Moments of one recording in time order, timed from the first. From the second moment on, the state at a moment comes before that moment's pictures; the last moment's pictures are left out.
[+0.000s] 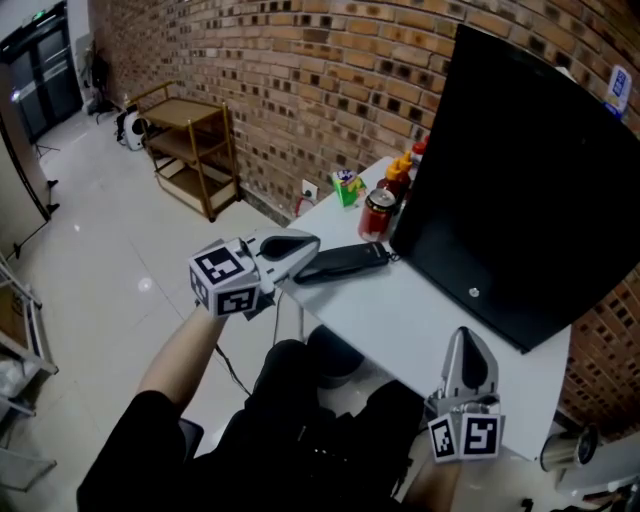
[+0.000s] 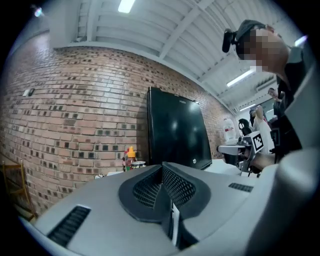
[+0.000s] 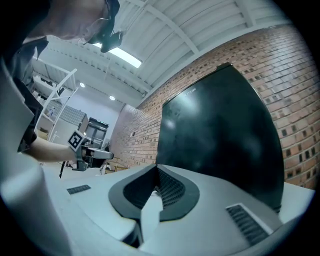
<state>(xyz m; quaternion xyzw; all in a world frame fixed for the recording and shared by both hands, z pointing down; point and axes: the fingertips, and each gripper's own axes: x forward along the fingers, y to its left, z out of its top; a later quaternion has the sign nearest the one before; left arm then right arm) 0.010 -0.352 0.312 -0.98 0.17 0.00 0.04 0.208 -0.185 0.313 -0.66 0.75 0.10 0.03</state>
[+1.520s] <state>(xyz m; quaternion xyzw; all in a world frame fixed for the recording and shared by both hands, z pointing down) 0.090 -0.384 0.410 -0.94 0.06 -0.35 -0.04 0.227 -0.189 0.325 -0.66 0.75 0.08 0.03</state>
